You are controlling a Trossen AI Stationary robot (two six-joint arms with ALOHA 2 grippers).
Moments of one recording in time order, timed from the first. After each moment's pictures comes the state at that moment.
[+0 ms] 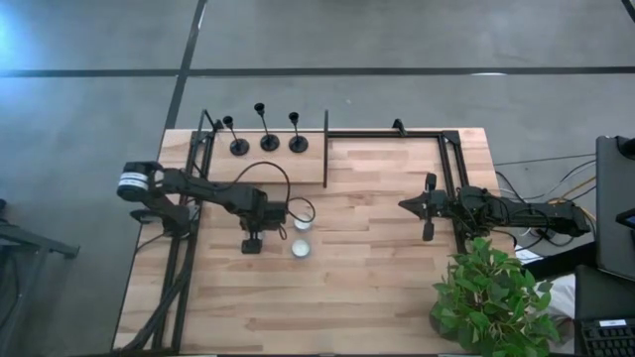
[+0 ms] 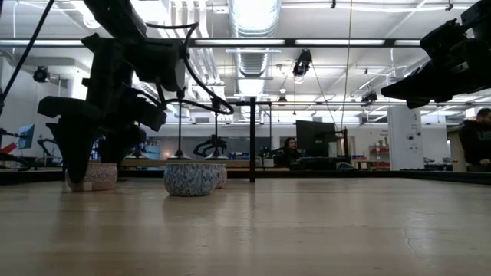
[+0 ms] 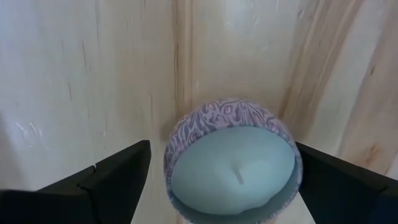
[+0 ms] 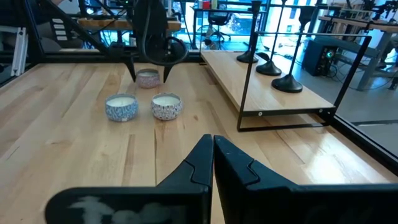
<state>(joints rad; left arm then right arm) 0.02 1.56 0.86 -0.86 0.06 -0.02 -0.06 0.13 0.05 -0.08 0.11 0.00</state>
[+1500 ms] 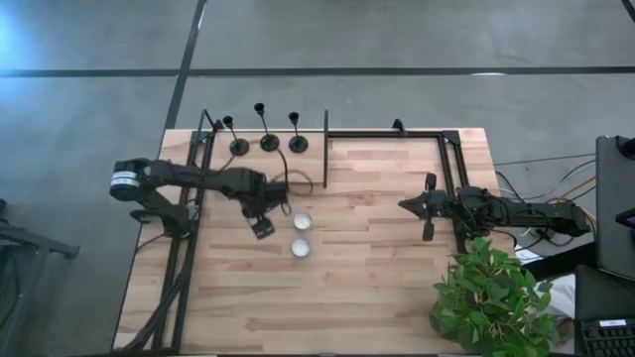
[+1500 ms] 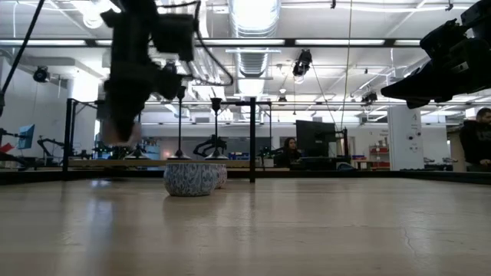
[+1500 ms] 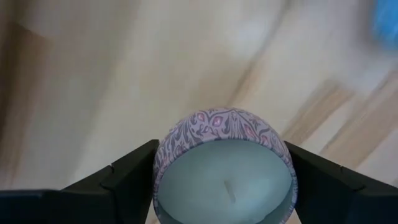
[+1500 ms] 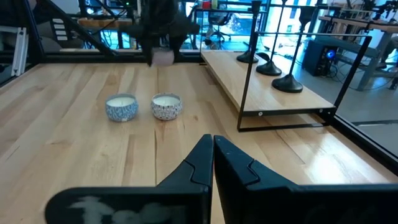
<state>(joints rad) 0.12 1.49 1.03 -1.04 0.02 -0.38 -0.06 0.13 0.05 -0.08 0.11 0.00</state>
